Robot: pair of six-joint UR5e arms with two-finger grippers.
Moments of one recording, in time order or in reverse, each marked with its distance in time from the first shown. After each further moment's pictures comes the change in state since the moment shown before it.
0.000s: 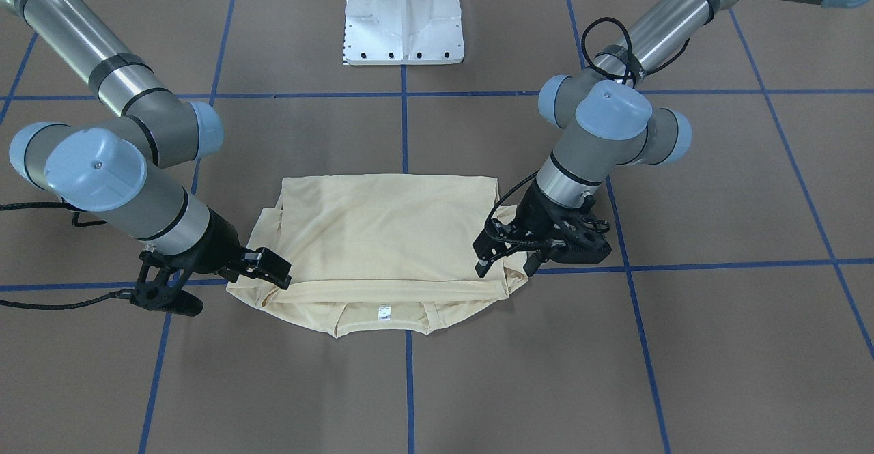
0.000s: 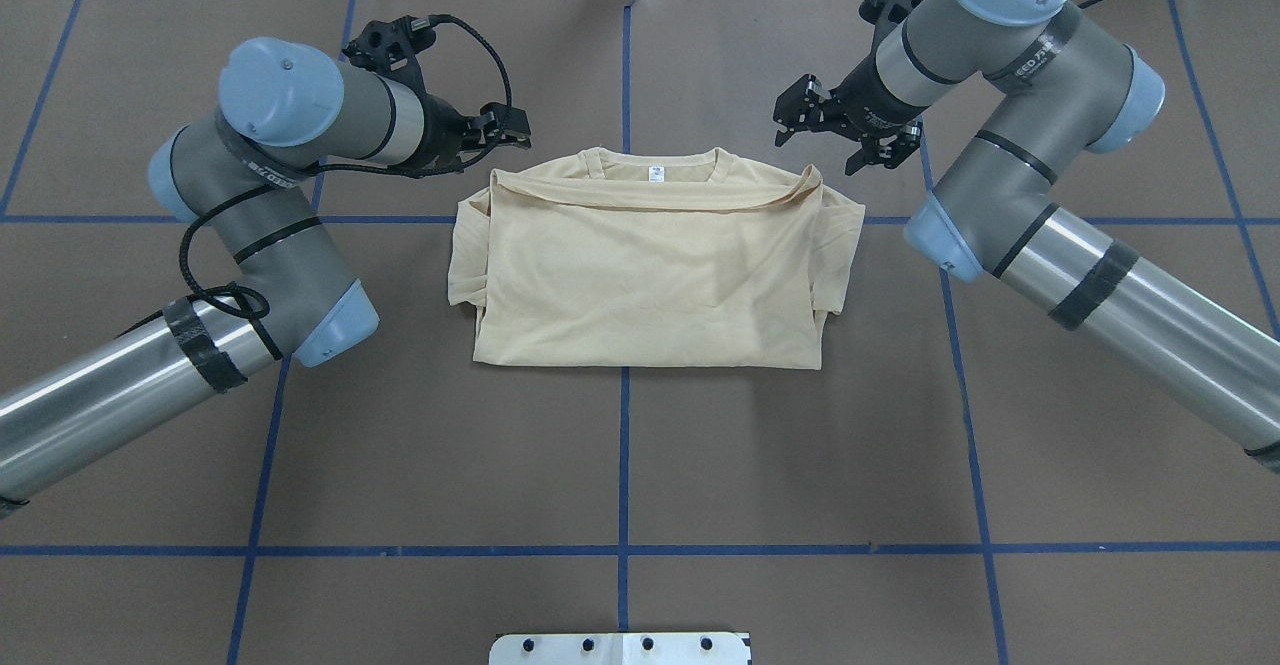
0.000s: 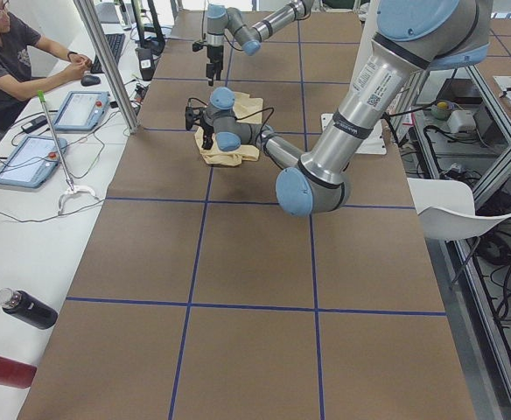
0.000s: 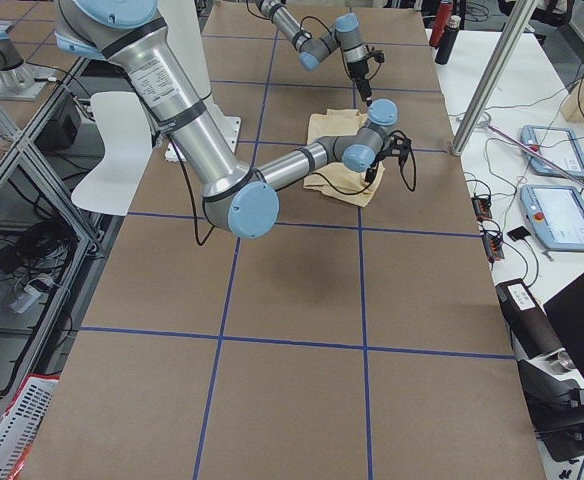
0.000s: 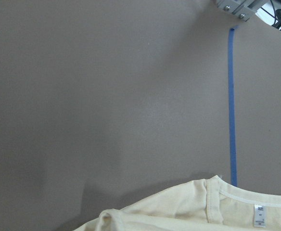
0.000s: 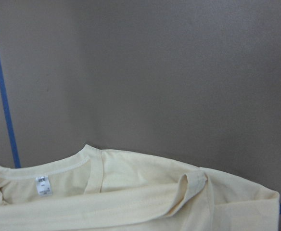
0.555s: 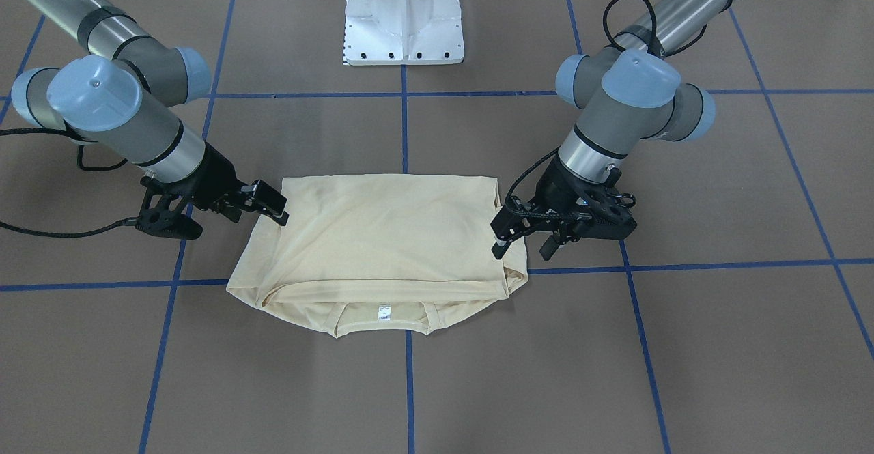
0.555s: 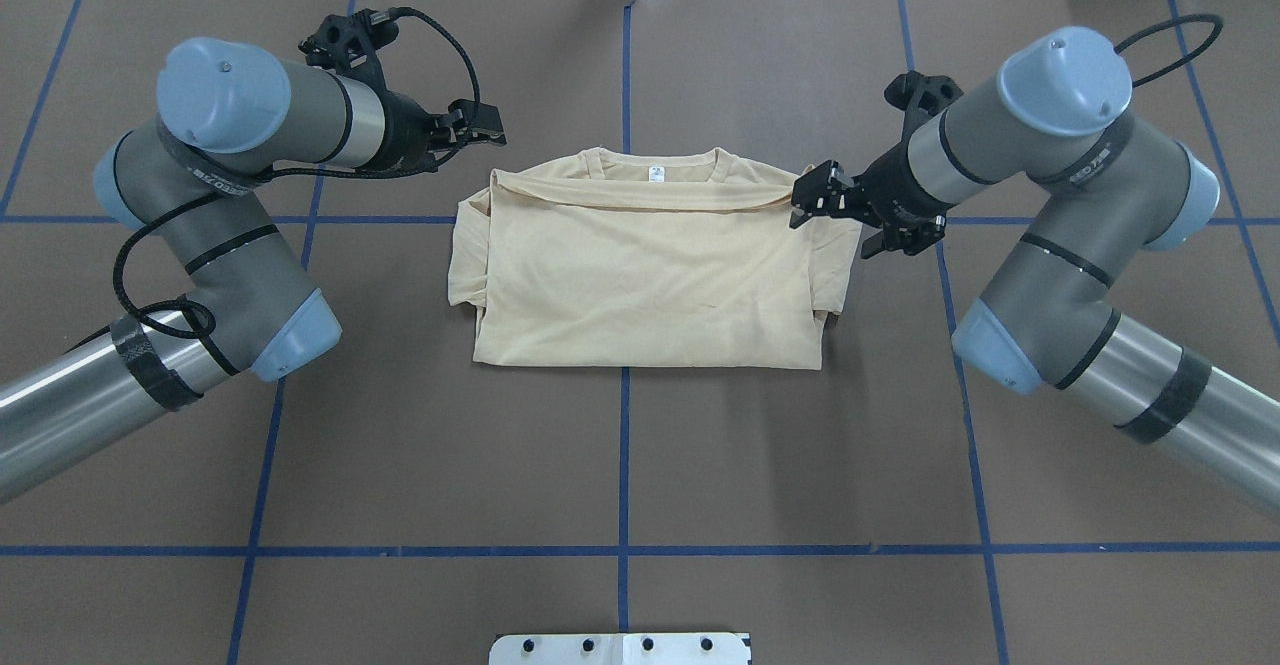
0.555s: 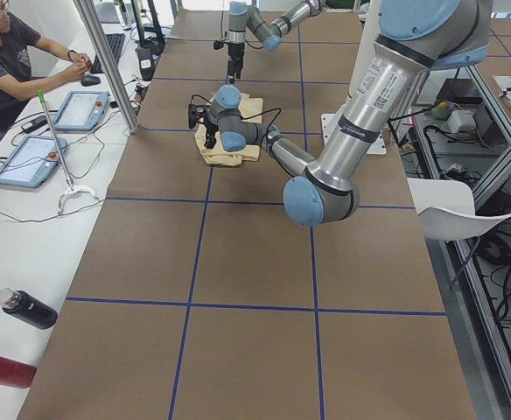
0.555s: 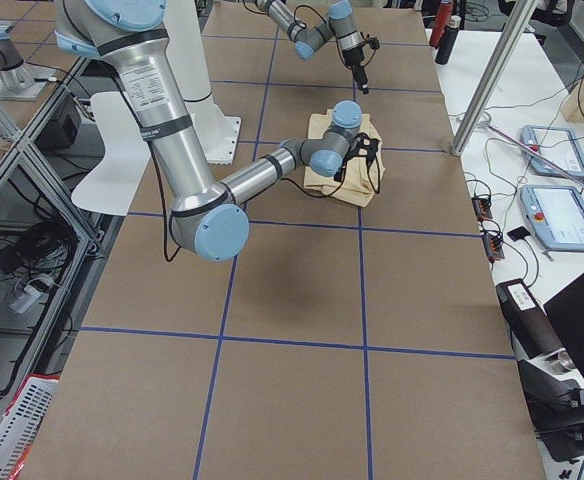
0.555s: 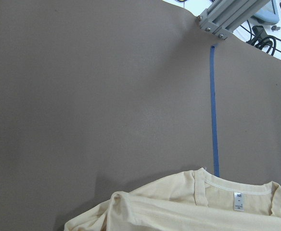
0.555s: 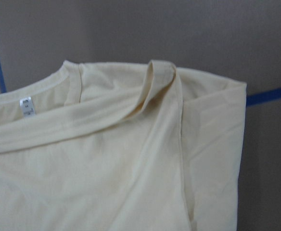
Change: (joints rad) left arm -0.011 0.059 -0.102 0.037 0.006 -0.002; right arm -0.123 -0.186 0.245 0.000 -0.049 0.121
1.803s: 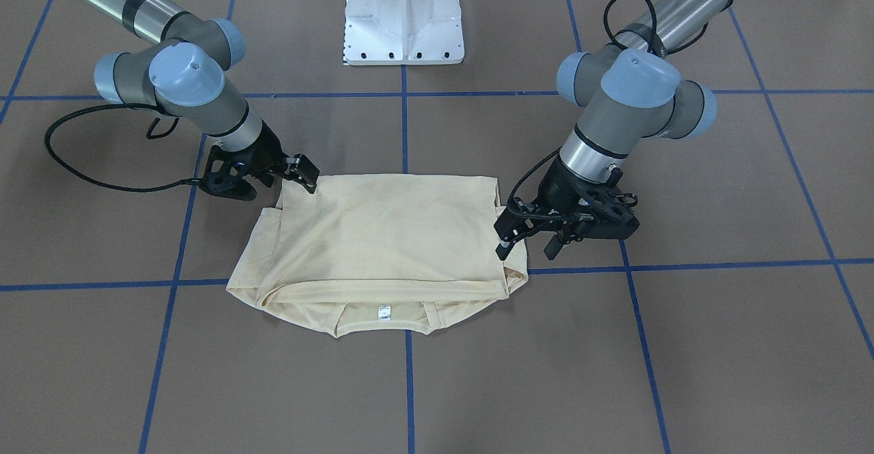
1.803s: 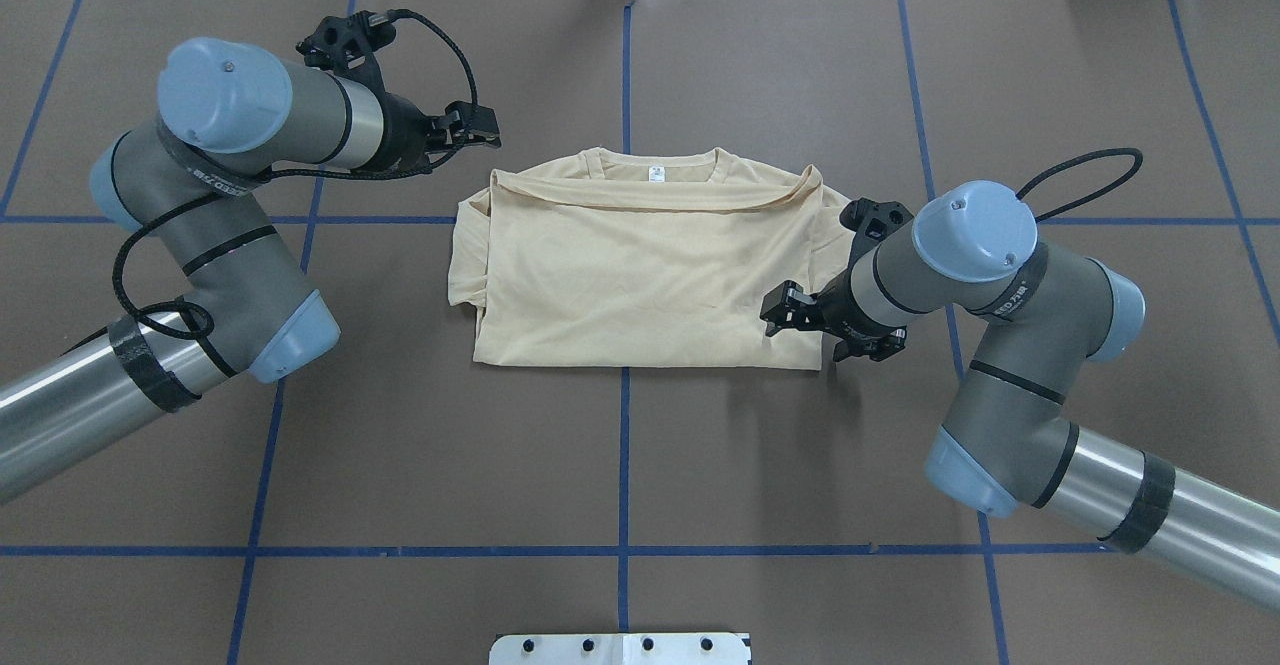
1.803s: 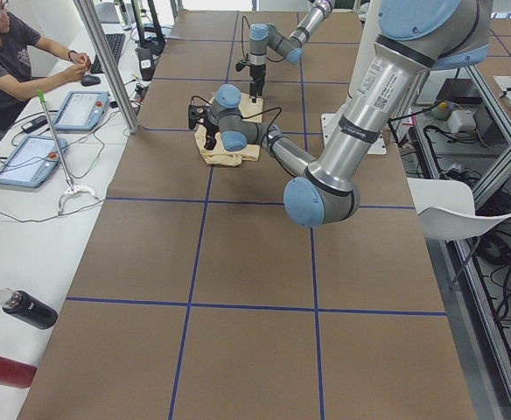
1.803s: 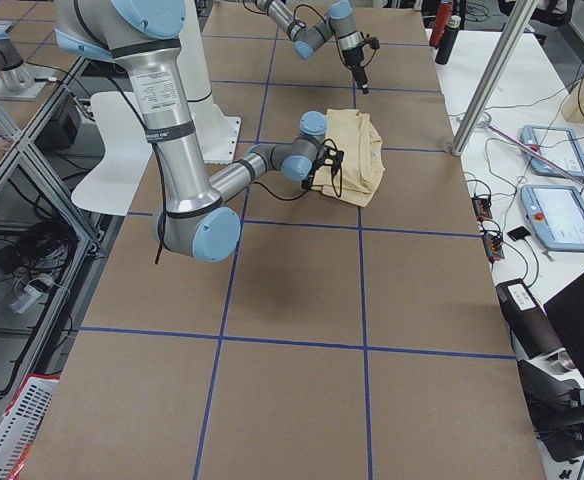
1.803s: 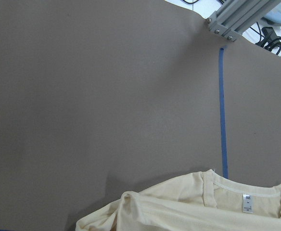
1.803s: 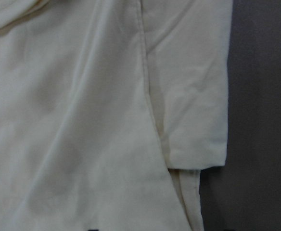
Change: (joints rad) left arm 0.001 0.002 -0.003 0.025 0.005 0.008; right arm -0.169 -0.048 0.025 -0.049 -0.130 0.079
